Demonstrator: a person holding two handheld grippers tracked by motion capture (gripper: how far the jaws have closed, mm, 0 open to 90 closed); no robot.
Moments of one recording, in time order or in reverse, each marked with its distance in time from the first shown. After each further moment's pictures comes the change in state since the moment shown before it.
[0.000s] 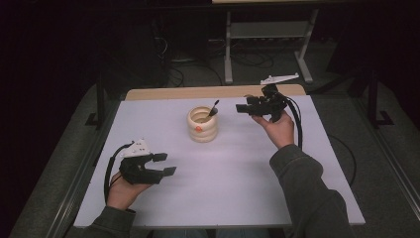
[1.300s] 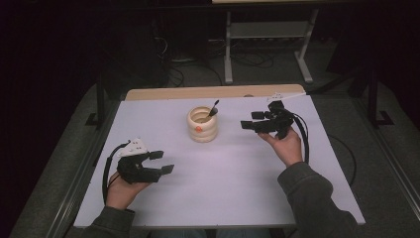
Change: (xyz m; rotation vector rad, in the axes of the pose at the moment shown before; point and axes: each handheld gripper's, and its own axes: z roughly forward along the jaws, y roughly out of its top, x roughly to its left) left arm 0.004 -0.002 -0.003 -0.030 0.041 -0.034; right arm 0.010 -0.043 -0.016 0.007 0.046 0.005
